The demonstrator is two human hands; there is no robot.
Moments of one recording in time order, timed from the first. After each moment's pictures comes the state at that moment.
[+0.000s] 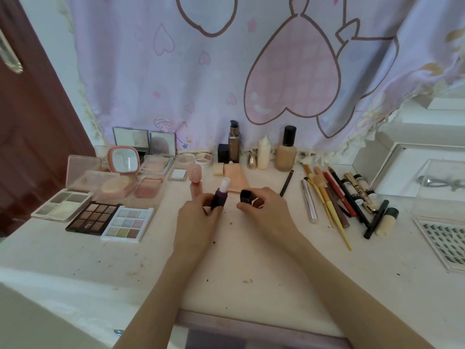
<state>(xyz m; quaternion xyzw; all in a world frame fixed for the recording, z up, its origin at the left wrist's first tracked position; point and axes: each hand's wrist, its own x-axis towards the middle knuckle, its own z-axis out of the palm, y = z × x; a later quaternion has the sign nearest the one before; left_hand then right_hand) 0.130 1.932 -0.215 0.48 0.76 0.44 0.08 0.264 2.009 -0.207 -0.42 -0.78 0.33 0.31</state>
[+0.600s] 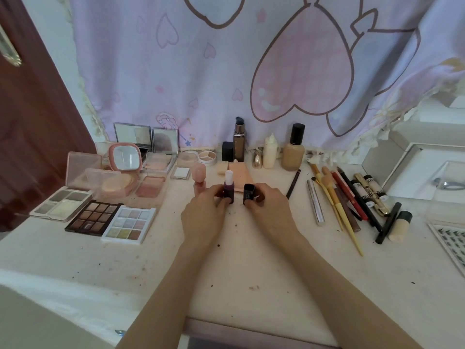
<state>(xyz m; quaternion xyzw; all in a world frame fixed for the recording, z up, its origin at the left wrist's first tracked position) 0.125 1.960 -0.215 0.47 0.82 0.33 0.06 0.248 2.027 -0.221 -0.46 -0.80 0.25 0.29</state>
